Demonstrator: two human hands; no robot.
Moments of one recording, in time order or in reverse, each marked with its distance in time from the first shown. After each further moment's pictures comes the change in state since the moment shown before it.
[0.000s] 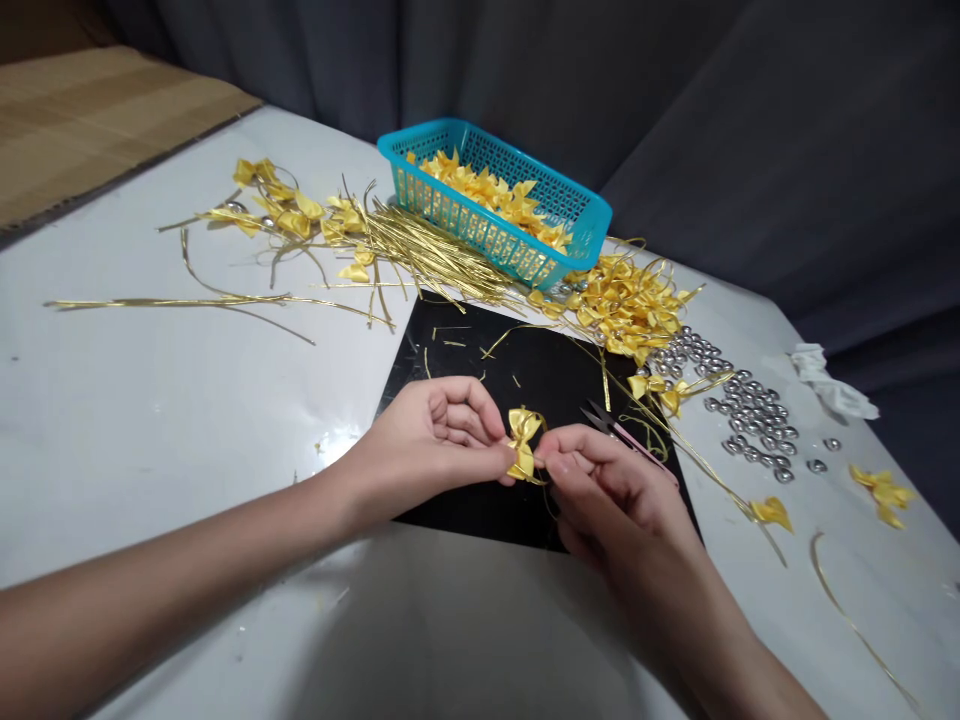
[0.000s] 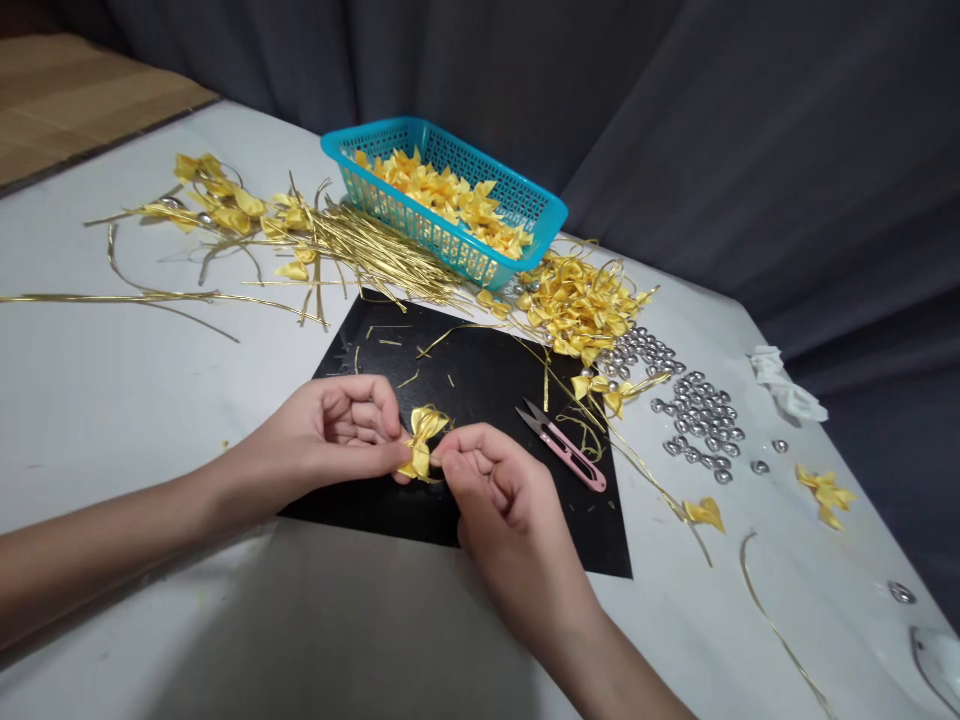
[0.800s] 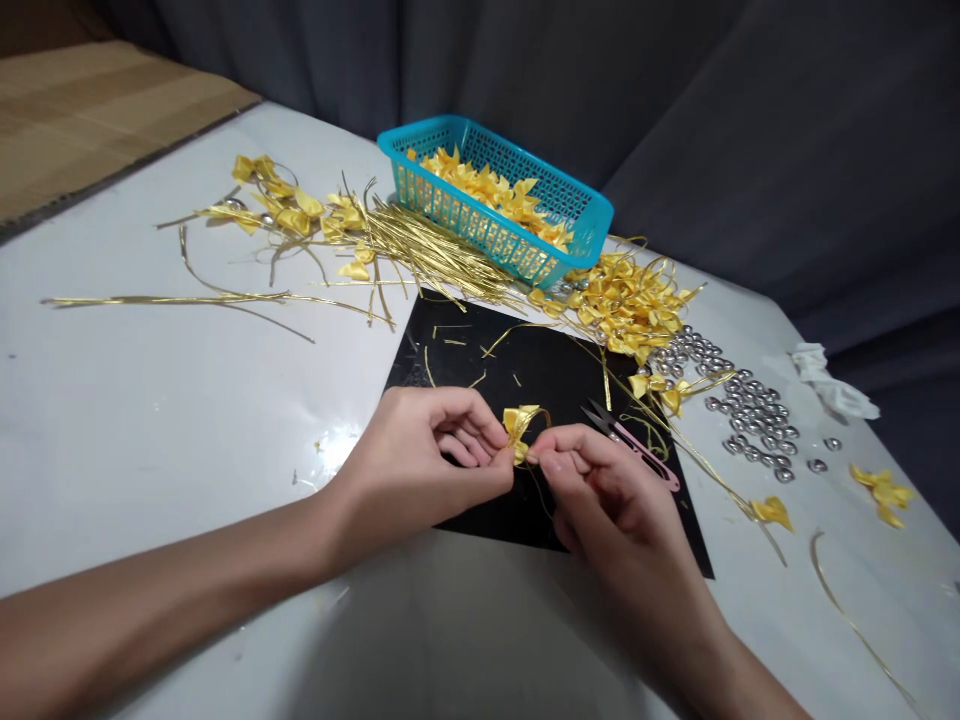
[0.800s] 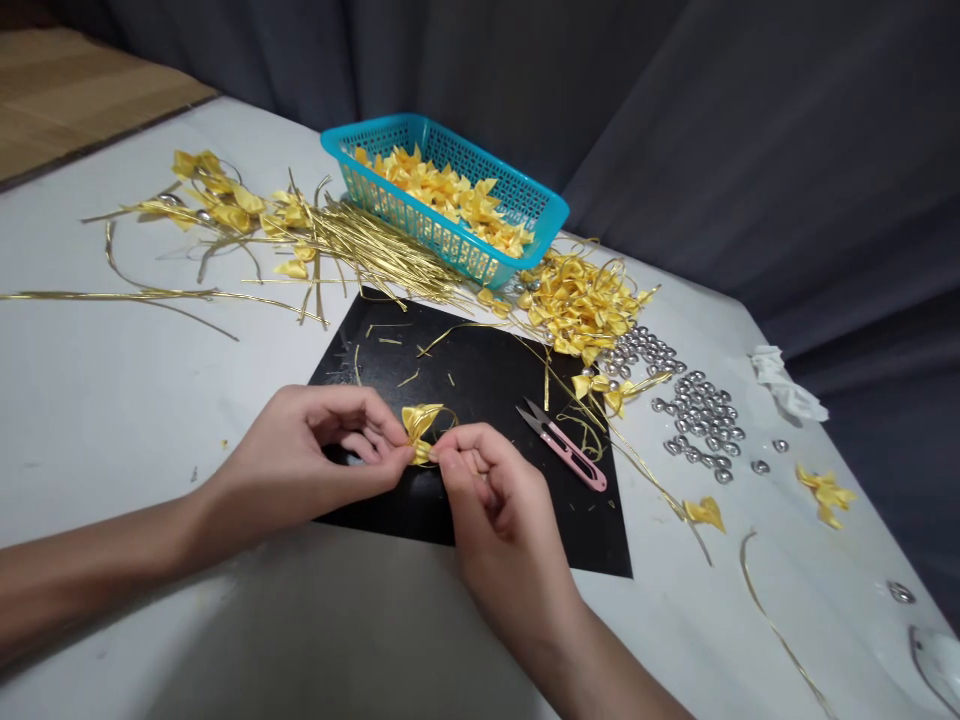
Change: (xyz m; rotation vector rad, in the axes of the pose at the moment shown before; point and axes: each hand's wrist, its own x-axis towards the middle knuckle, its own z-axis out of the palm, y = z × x) left_hand -0.008 -0.007 0.005 0.295 0.169 0.209; right_hand 0.000 0.002 0.006 -0.214 0.093 -0.176
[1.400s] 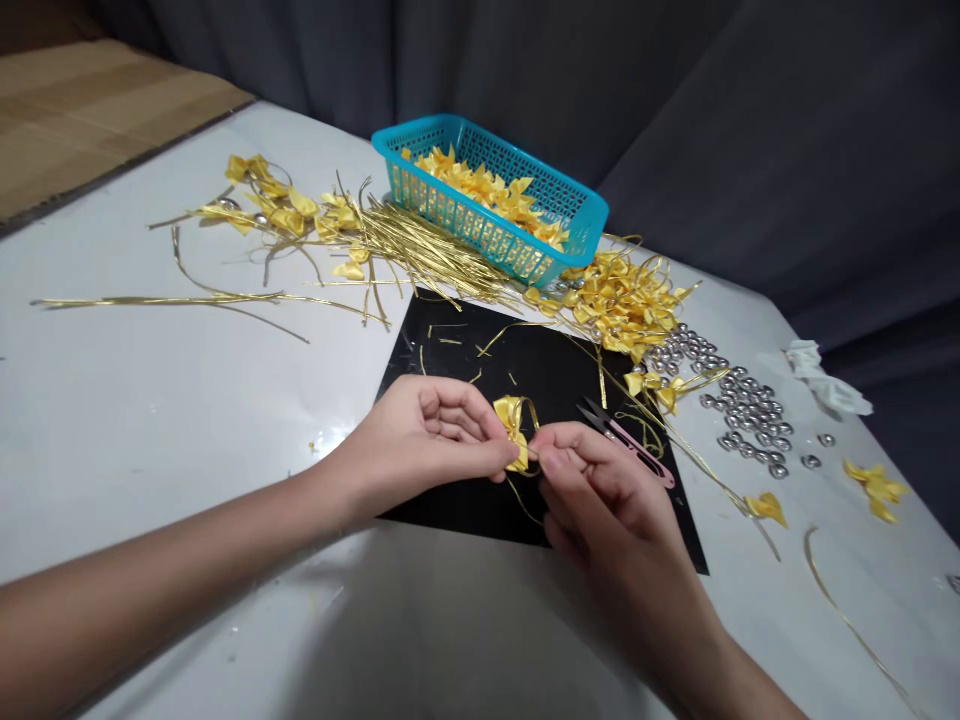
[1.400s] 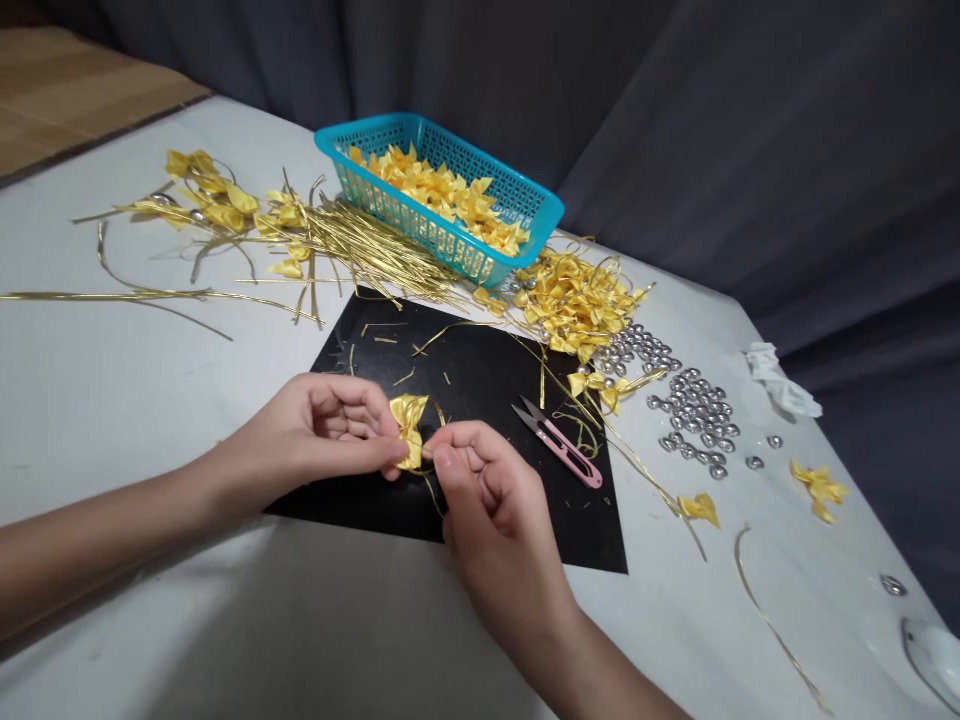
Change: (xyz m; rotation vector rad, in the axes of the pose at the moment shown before) left_hand 0.010 0.009 -0.007 -0.274 -0.159 -0.265; right_hand -0.003 -0.001 0.002 0.279 -0.050 0.144
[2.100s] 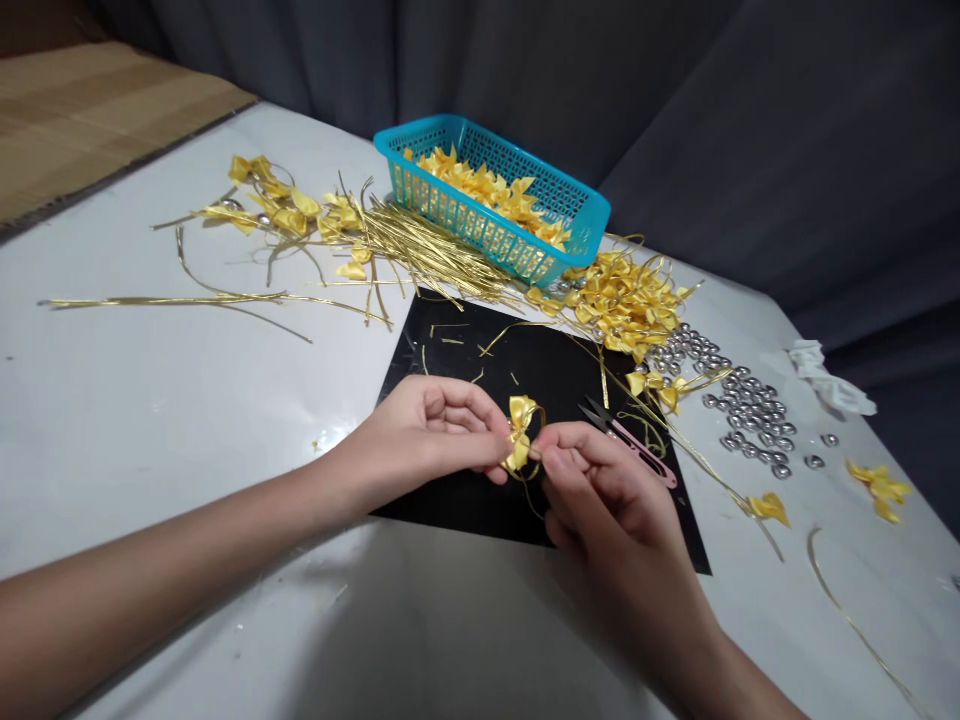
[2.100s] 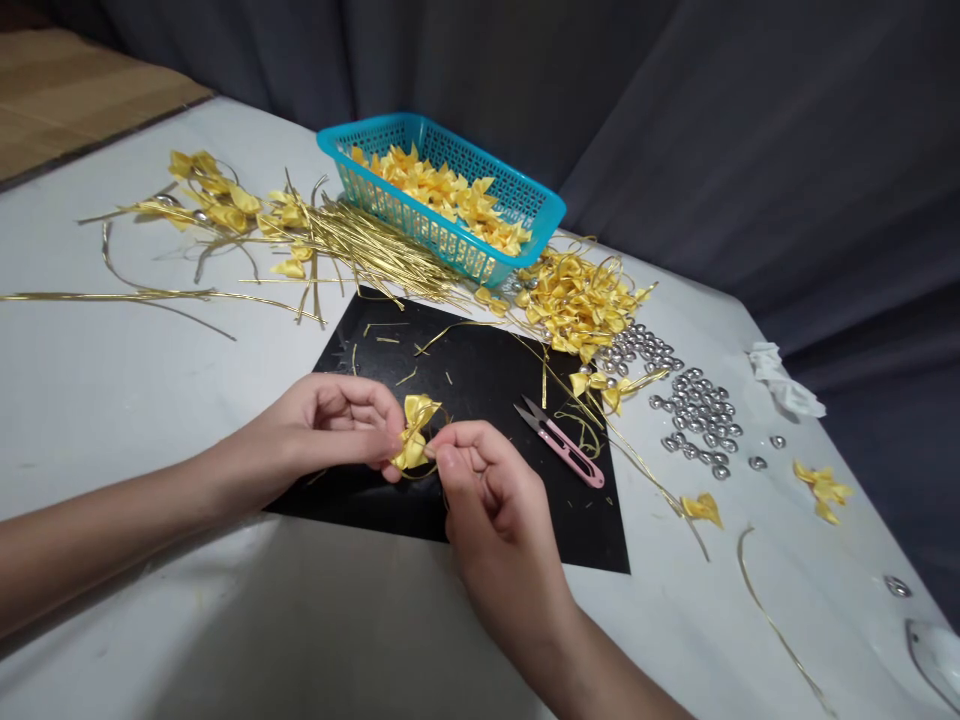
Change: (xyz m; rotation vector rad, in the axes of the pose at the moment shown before) left_hand 0.001 -0.001 -0.003 -0.058 -0.079 0.036; right_hand -0.001 0.000 0.001 -0.141 0.047 -0.100
